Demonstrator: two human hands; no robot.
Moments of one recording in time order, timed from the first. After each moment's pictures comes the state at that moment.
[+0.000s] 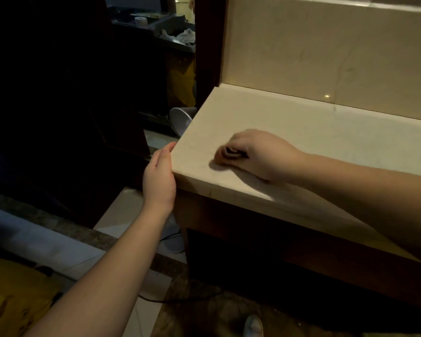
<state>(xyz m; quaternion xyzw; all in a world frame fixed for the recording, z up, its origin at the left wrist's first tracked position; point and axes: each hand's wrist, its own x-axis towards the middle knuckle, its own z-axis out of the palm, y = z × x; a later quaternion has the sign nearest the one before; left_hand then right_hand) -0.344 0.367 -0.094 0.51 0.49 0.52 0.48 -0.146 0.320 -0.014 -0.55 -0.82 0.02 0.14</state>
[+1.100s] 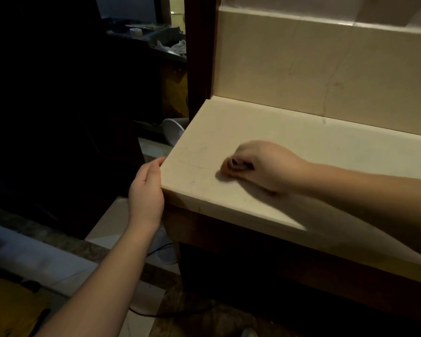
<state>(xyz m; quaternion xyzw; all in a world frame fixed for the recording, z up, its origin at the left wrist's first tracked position) -0.346 0.368 -0.095 0.55 0.51 0.51 0.42 -0.109 0.320 -0.016 -0.57 -0.81 0.00 0.14</state>
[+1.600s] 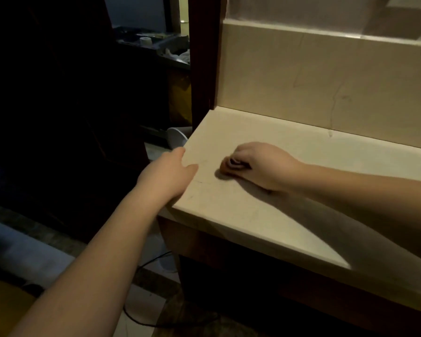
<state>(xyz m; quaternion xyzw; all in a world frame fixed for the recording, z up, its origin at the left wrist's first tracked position) -0.307 0.409 -0.038 0.77 0.60 0.14 0.16 -0.096 0.357 -0.018 -0.56 -0.82 -0.01 0.12</state>
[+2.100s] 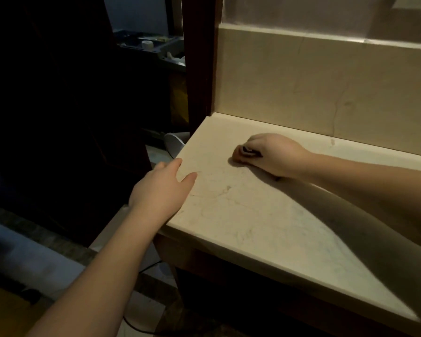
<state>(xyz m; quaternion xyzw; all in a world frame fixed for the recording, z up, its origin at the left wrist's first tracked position) -0.298 0.402 -0.046 0.76 0.62 0.15 0.08 -0.042 0.397 -0.017 -0.63 -0.77 -0.01 0.09</state>
